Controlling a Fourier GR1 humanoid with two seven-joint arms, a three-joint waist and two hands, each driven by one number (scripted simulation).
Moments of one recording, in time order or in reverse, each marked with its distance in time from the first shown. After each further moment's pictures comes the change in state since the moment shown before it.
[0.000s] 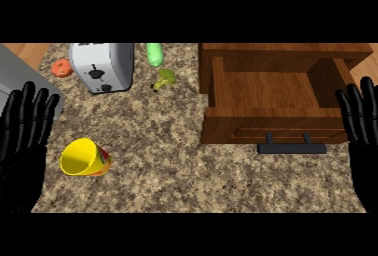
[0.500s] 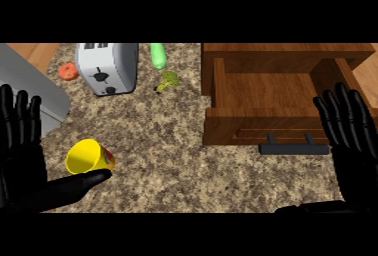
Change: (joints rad) left arm 0.003 -0.091 0.020 0.037 -0.060 0.249 0.022; right arm 0.019 0.025 0.052 -0.005 -0.063 0.040 0.062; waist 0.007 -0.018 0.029
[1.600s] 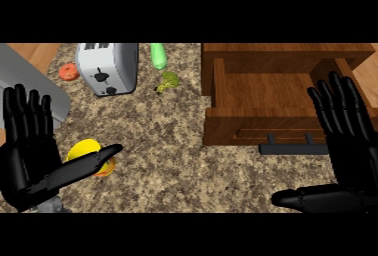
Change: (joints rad) left arm -0.043 -0.015 -0.013 0.110 0.029 0.148 -0.005; right arm -0.078 0.017 -0.045 0.062 -0.043 0.040 0.033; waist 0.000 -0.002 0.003
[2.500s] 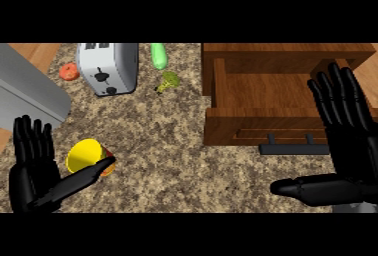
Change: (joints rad) left arm 0.151 0.001 0.041 0.122 0.080 0.014 -0.125; right arm -0.055 0.001 -0.021 0.031 0.012 -0.005 0.017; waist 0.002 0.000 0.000
